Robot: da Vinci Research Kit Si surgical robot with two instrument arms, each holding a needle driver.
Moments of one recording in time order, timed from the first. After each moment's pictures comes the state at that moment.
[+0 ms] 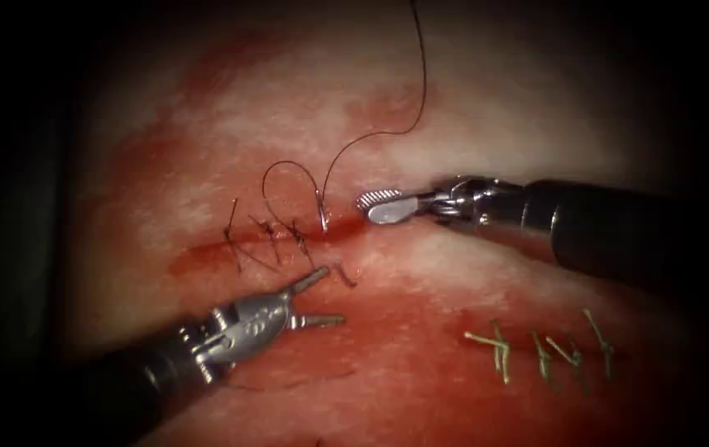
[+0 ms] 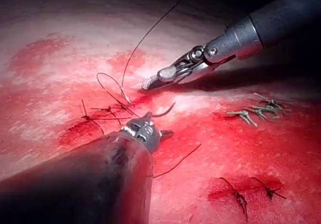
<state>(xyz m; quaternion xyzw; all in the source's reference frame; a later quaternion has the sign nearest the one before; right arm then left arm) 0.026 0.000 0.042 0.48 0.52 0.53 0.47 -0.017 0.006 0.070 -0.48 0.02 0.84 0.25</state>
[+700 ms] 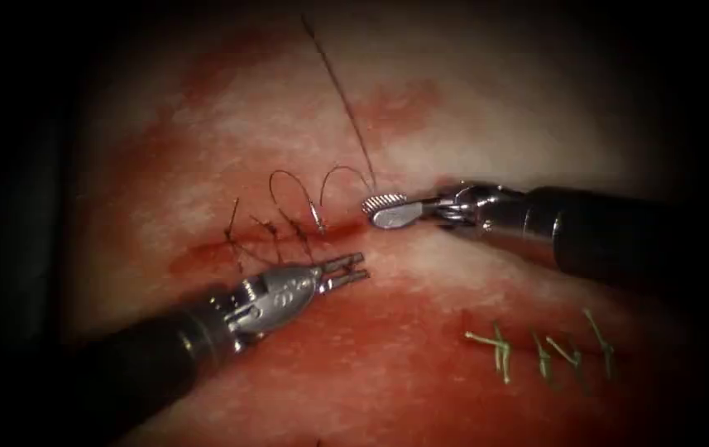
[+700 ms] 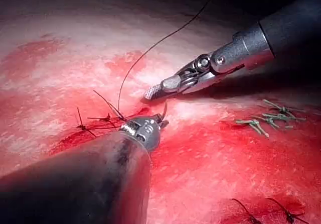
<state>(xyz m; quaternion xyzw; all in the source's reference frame) 0.025 0.000 0.043 0.47 0.52 0.54 0.47 -0.018 0.008 0.074 -0.49 0.03 0.84 0.24</state>
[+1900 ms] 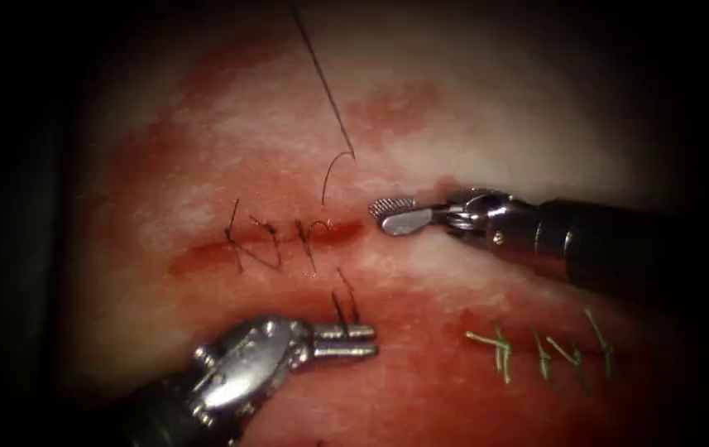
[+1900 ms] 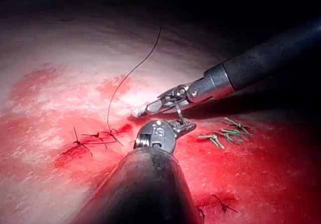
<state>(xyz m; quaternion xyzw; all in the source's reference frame) 0.024 -0.001 0.042 0.41 0.57 0.49 0.51 -0.017 0.006 0.057 -0.63 -0.15 0.70 0.31</state>
